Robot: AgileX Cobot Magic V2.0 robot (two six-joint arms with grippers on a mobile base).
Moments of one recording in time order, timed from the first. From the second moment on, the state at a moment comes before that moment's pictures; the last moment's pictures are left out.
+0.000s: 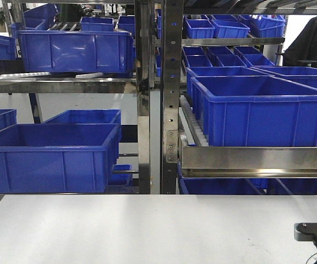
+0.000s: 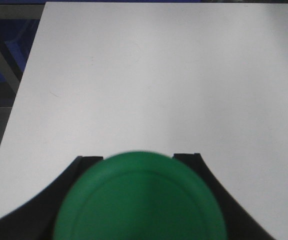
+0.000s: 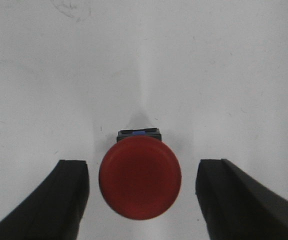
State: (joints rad) left arm -0.01 1.27 -0.52 -0.13 -0.01 0.10; right arm -0.04 1.65 -0.82 -0.09 0.47 0.08
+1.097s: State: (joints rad) left arm -0.01 1.27 -0.52 -0.13 -0.01 0.10; right arm -0.04 1.75 -0.82 -0.08 0.40 0.08
